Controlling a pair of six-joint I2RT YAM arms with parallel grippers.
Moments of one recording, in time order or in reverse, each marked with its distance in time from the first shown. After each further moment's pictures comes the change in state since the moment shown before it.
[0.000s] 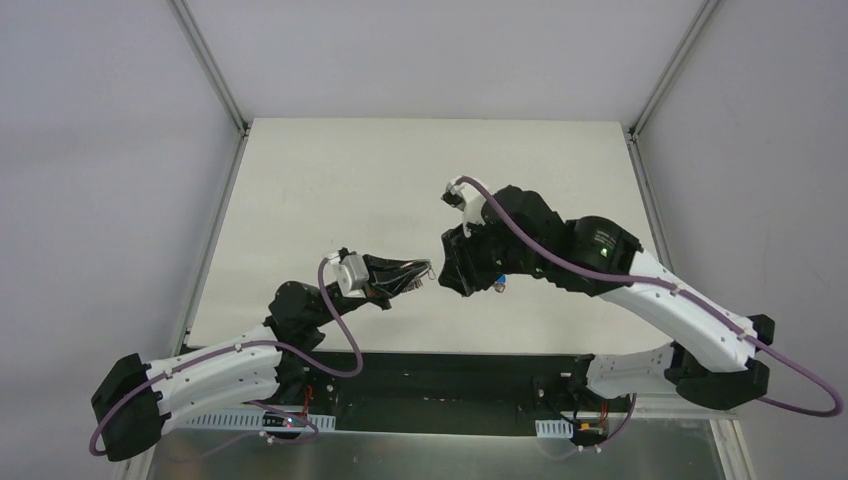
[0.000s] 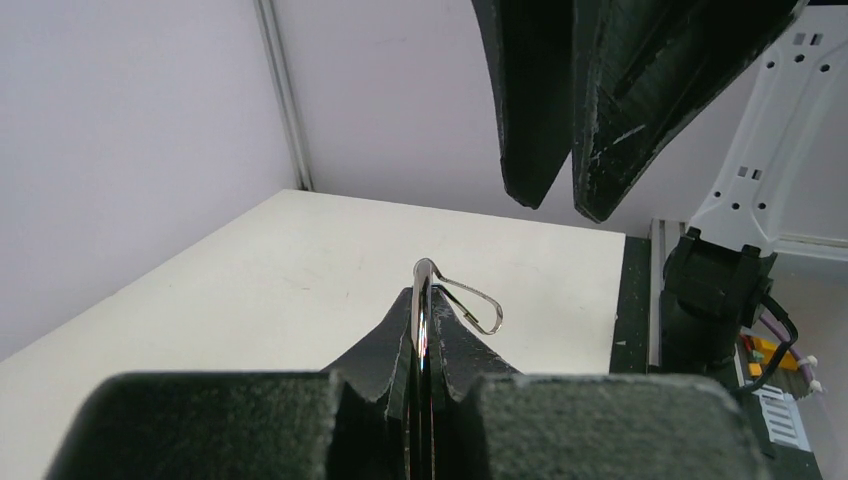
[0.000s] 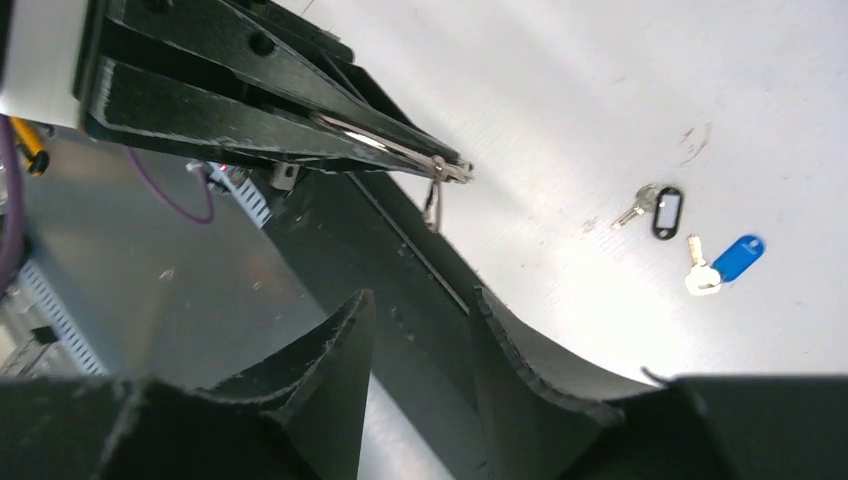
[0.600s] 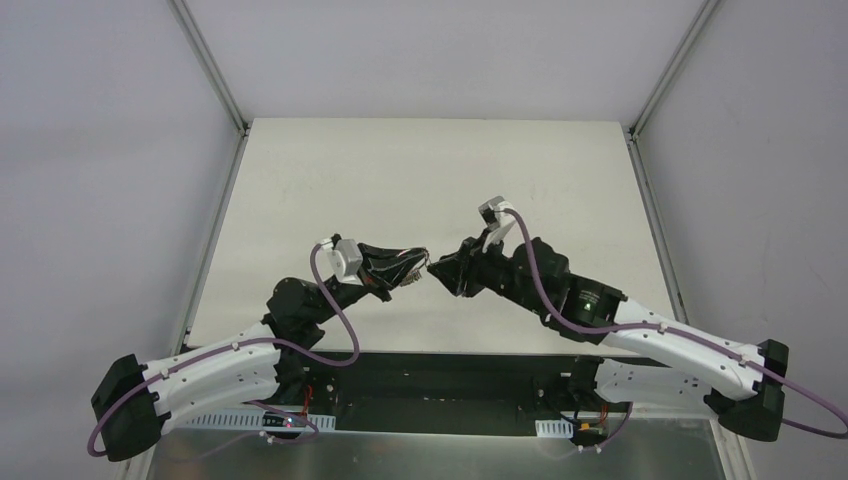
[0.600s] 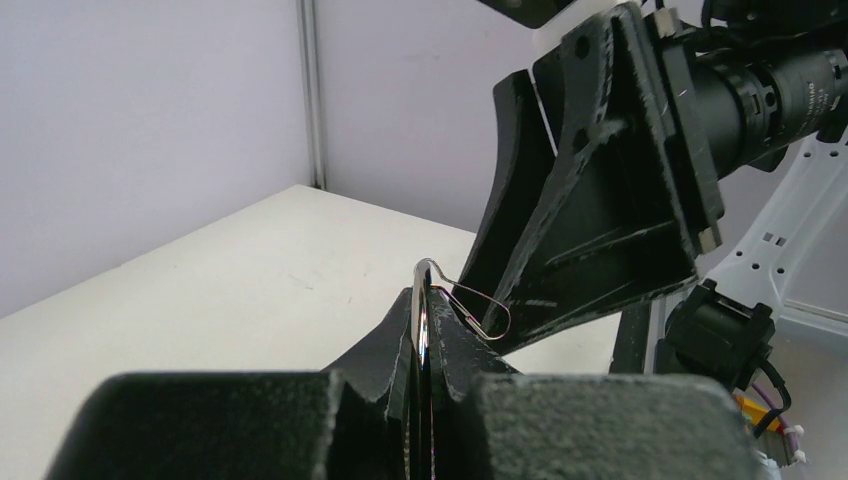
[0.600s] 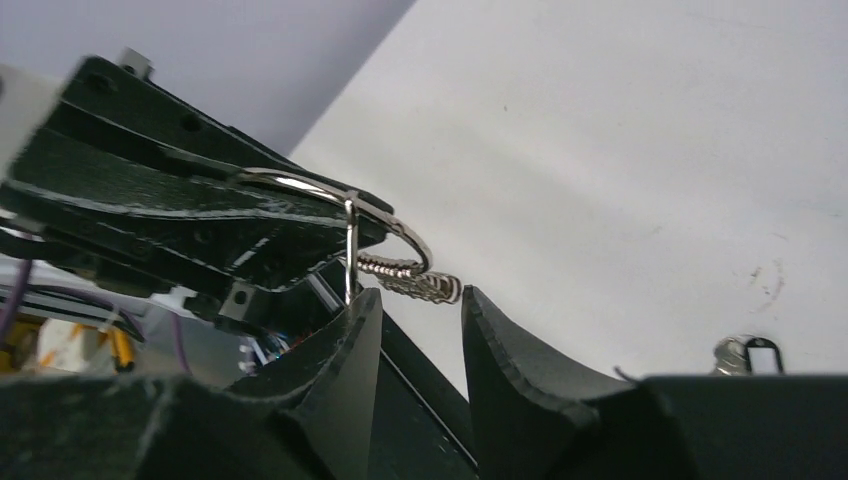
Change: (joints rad) left arm 0.000 -0.010 0.045 -0.034 -0.111 -0.095; right arm 0.014 -0.343 -0.768 0.904 0.183 0.128
